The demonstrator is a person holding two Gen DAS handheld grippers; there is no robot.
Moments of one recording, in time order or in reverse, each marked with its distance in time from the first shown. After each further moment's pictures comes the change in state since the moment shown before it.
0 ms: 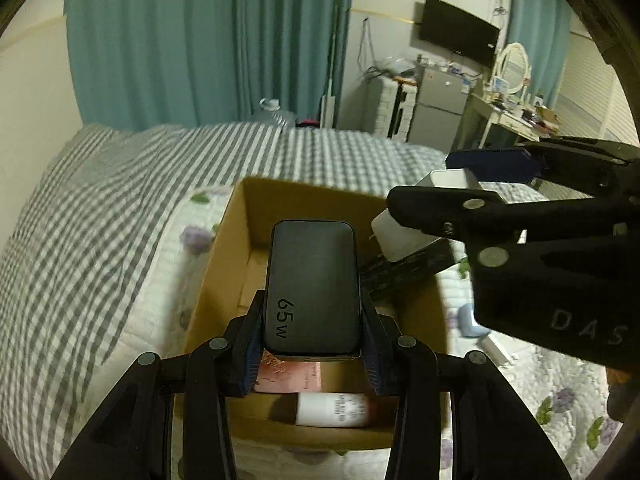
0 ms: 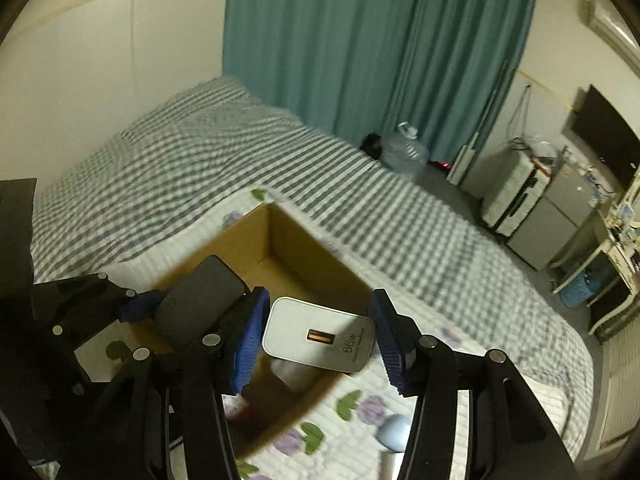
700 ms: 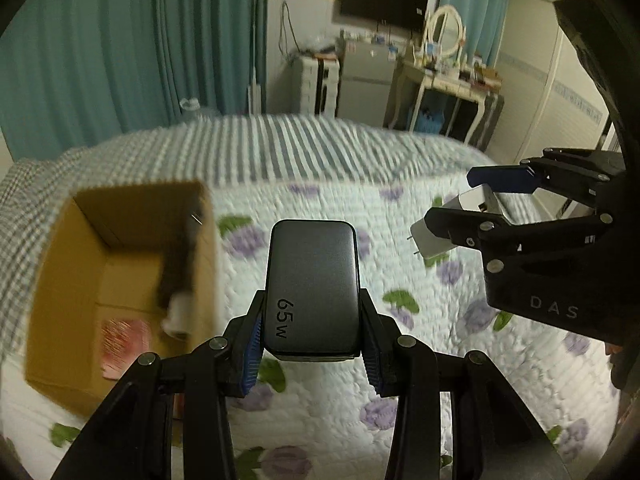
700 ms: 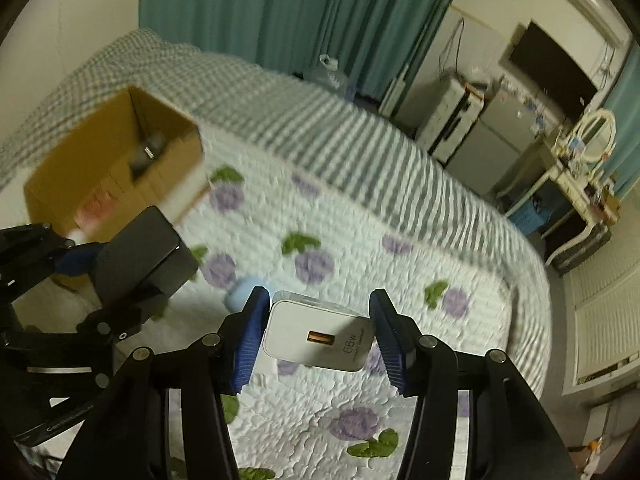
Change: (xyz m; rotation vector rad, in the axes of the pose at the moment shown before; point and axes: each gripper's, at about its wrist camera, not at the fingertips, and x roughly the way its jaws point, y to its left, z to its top) left arm -0.004 -0.162 -0.018 0.158 0.022 -0.148; right arm -0.045 -0.147 -0.141 0.106 0.164 -0.202
